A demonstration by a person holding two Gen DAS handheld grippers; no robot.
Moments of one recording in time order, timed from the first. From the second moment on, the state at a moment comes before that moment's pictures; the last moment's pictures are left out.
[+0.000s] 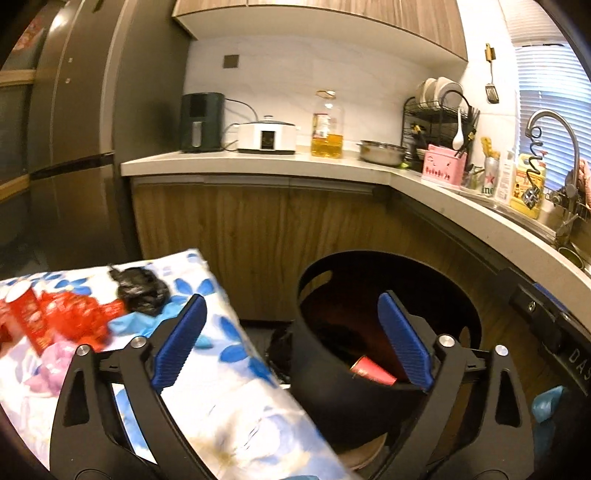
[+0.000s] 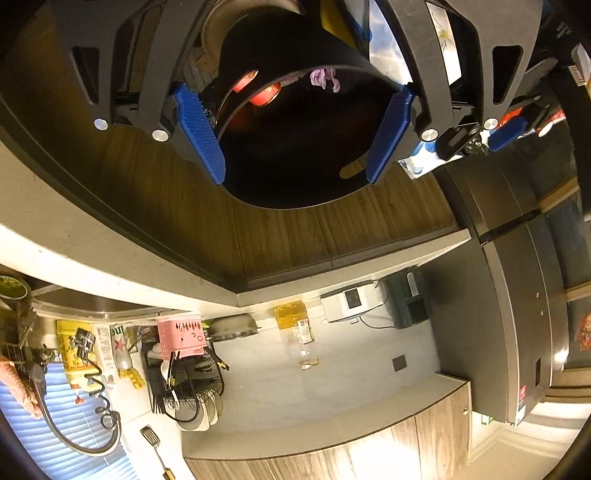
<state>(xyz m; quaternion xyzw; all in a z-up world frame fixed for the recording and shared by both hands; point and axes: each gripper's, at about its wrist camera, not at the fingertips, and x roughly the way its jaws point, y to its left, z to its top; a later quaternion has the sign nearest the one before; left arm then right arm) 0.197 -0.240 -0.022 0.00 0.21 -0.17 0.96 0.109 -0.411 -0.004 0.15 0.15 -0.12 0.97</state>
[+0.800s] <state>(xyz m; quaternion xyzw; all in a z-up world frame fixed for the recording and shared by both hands) 0.112 -0.074 -0.029 -0.04 0.20 0.00 0.98 0.094 -0.293 -0.012 0.11 0.16 -0.02 0.98</state>
